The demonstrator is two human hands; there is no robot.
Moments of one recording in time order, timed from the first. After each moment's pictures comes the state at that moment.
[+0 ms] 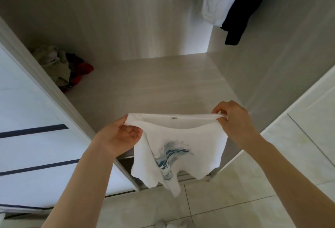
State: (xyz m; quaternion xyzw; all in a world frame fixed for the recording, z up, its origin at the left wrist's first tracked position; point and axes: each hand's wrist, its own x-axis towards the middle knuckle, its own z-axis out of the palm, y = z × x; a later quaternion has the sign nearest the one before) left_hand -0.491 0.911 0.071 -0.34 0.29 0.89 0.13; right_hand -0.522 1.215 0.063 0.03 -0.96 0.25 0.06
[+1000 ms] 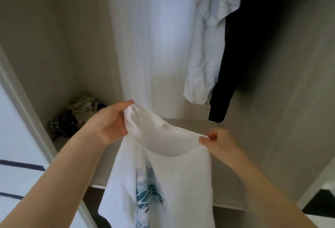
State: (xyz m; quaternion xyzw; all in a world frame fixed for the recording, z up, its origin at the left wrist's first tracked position) left_hand -0.573 1.008 0.234 -0.12 0.57 0.81 -0.05; right_hand -0.653 1.275 0.172 0.09 -0.90 0.42 0.01
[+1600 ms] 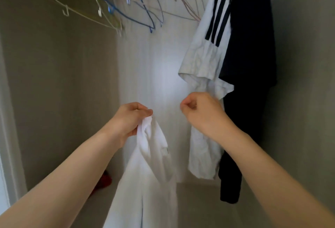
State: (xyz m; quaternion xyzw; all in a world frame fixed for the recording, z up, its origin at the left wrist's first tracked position) left_hand -0.632 1.022 0.386 -0.07 0.75 0.61 -0.25; right_hand -0.686 1.209 0.396 0.31 -0.82 0.40 0.26
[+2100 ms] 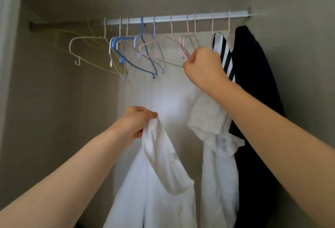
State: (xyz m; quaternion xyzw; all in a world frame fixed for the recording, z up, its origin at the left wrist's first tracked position) left_hand -0.674 0.991 0.492 -0.01 0.74 0.61 -0.29; right_hand -0.692 1.171 0.587 0.28 -0.75 0.36 0.49
